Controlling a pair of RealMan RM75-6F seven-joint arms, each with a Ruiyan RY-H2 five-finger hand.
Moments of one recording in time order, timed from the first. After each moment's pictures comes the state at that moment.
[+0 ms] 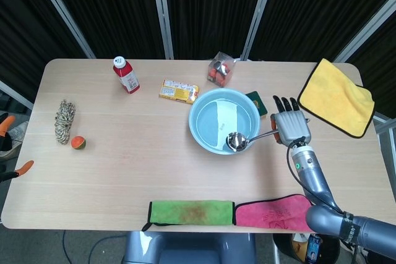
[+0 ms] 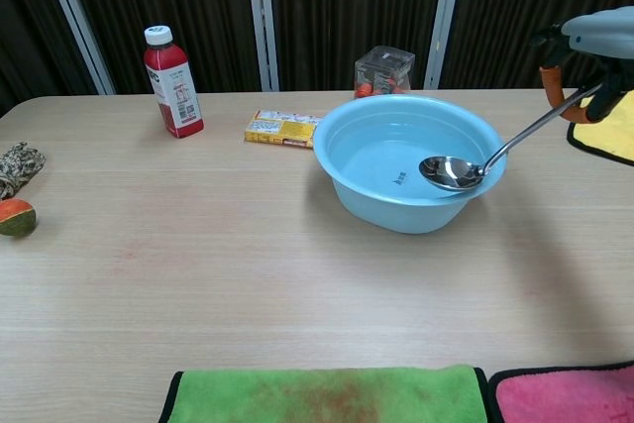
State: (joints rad) left arm -0.15 -1.03 -0.10 -1.55 1.47 1.48 -0.22; right arm 0.70 -1.29 0.27 -1.67 -0.75 1.02 -0.73
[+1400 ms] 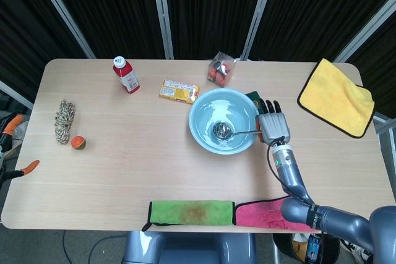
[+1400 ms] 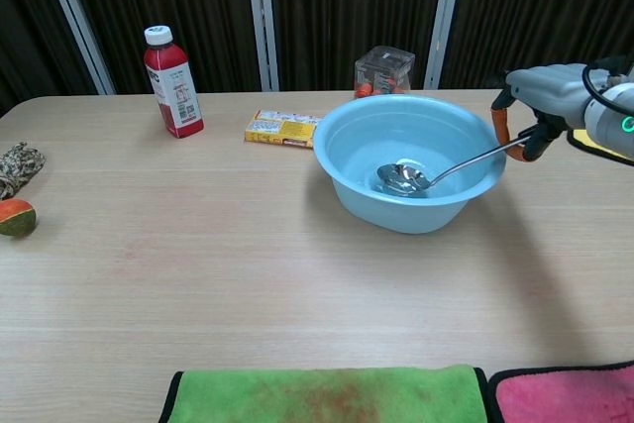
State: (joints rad) left arm -0.17 -1.03 -0.09 -1.54 1.49 1.44 -0.27; right arm 0.78 -1.58 0.21 -1.33 -0.79 1.03 -0.60
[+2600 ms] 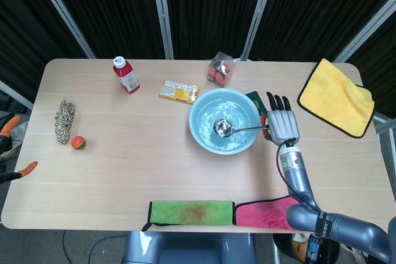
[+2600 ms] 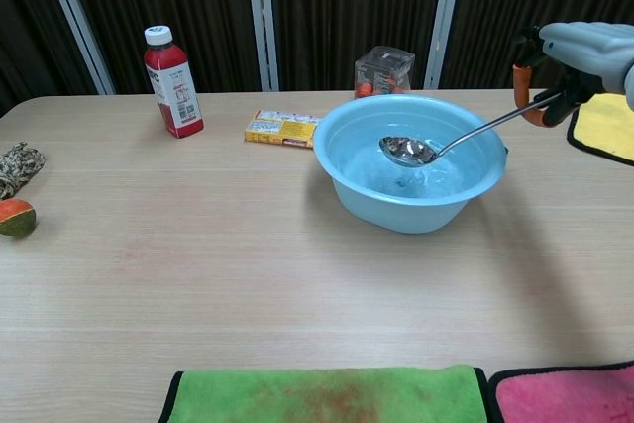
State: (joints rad) left arm -0.16 -1.02 -0.09 -1.55 1.52 1.48 -0.30; right arm 0.71 -1.49 0.27 -1.50 -0.84 1.15 -0.55
